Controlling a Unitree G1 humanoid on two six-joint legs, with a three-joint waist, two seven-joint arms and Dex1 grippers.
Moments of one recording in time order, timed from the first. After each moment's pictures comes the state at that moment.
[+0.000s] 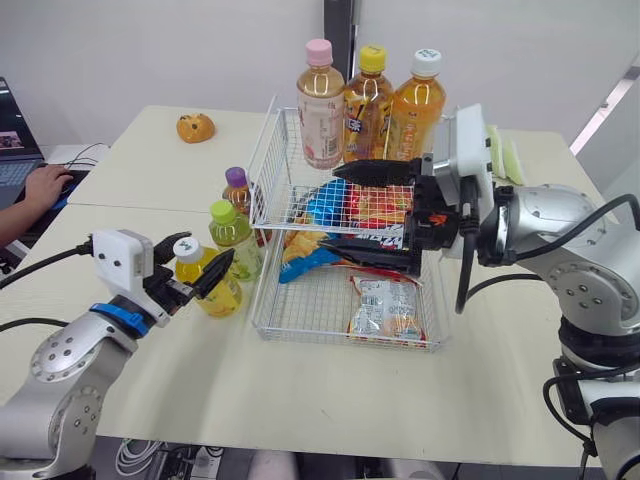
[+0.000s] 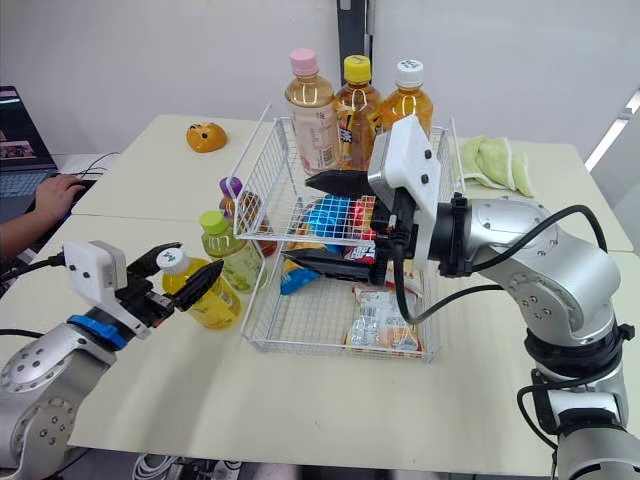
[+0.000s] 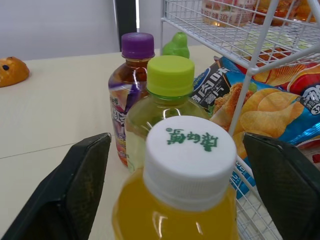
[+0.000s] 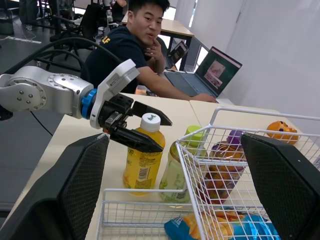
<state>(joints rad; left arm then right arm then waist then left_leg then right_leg) 0.06 0.64 0.39 -0.49 -0.67 0.47 -0.45 -0.81 -0.58 0.06 -0.57 0.79 0.85 0.72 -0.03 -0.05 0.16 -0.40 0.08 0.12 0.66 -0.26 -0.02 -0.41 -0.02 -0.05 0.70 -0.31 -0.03</state>
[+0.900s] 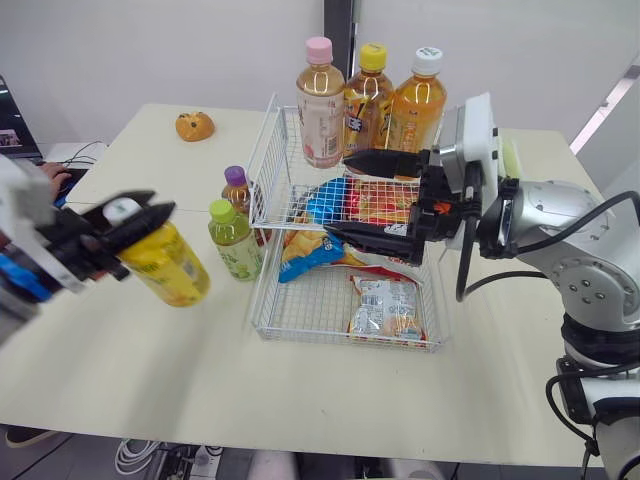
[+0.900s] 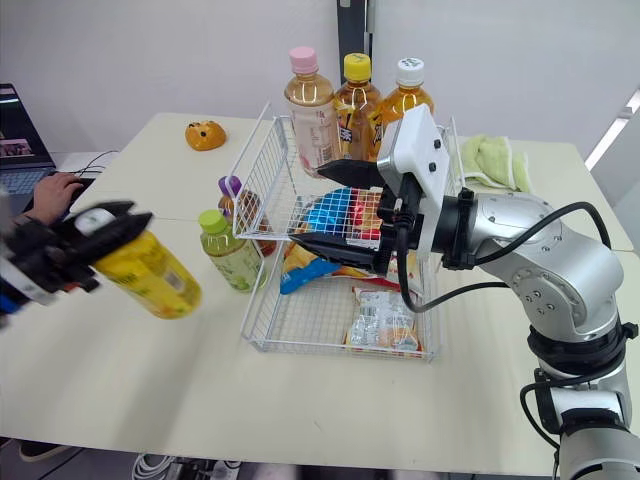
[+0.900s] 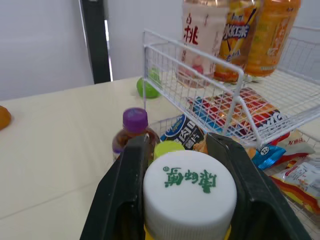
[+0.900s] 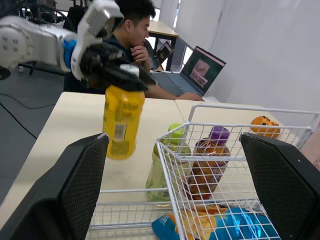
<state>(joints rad) -0.09 1.05 0.75 -0.35 -1.07 0.80 -0.71 -0.82 -0.59 0.05 -0.51 0.78 0.82 0.68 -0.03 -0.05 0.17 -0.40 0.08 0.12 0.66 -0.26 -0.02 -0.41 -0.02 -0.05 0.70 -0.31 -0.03</state>
